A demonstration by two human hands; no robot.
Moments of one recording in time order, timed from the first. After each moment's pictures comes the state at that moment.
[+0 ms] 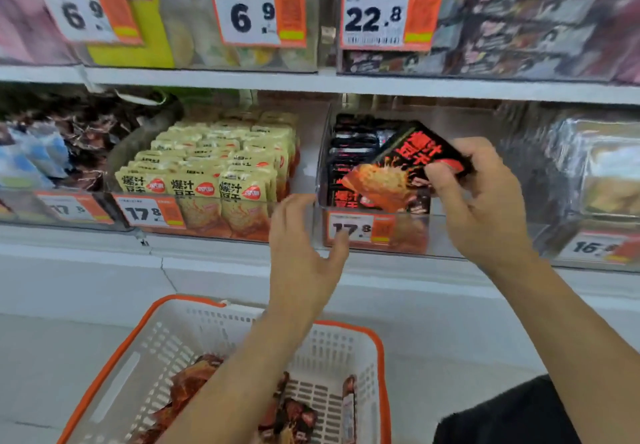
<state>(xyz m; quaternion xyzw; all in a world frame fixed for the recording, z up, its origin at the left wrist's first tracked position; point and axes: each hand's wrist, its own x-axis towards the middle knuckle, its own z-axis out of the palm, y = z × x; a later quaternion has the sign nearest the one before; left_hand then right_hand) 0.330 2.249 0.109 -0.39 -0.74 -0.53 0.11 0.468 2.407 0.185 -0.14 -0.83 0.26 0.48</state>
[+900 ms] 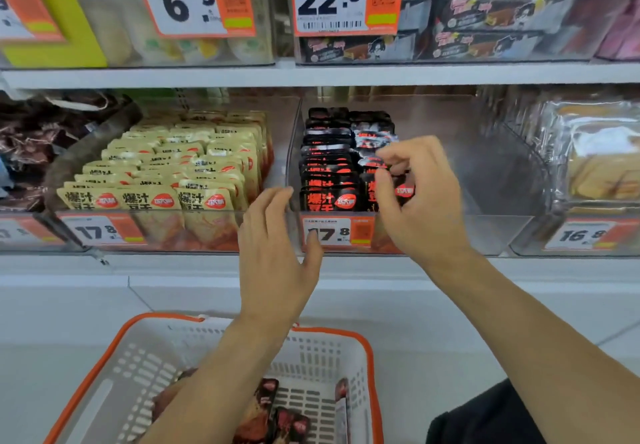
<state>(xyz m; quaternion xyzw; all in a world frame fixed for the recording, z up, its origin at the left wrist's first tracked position) 0.315 2.272 0.102 -0.44 -0.76 -0.42 0.23 0.432 2.417 0.164 -0.16 -0.82 0.17 0.53</state>
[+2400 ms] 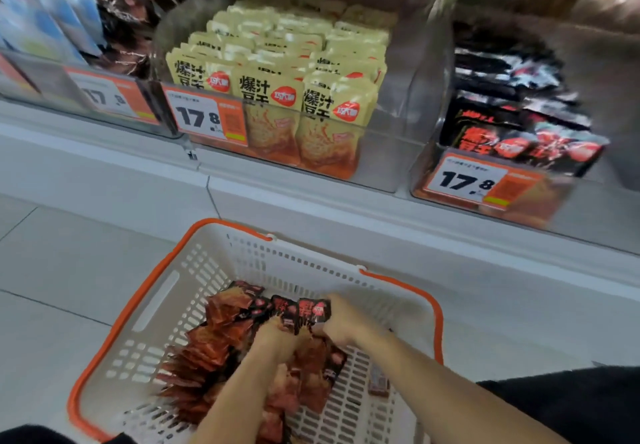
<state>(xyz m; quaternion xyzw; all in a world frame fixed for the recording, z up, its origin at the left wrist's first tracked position) 0.286 2.118 -0.132 0.07 -0.83 -0.32 -0.46 0.335 2.255 -0.131 -0.30 -0.82 0.40 -0.28</state>
